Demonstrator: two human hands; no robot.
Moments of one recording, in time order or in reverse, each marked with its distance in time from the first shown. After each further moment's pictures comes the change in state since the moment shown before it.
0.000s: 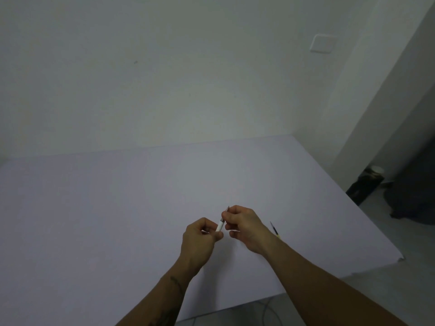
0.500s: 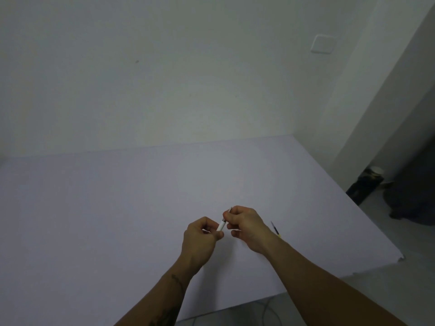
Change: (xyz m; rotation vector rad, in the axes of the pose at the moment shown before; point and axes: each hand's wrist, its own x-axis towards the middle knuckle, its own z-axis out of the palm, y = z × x) left_hand 0.000 0.002 -0.003 0.024 -0.001 0.007; right_hand 0.000 0.000 0.002 -0.030 0.029 -0.008
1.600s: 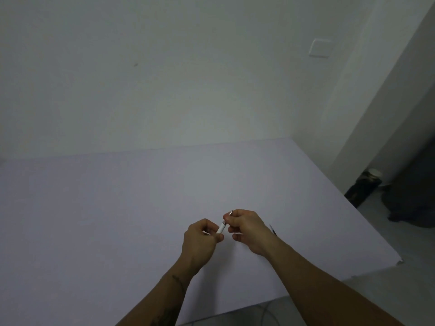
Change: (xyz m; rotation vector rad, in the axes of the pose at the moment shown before) left_hand 0.006 0.003 0.004 0.053 -0.003 -0.018; right_hand 0.003 0.000 -0.007 -0.040 0.022 0.026
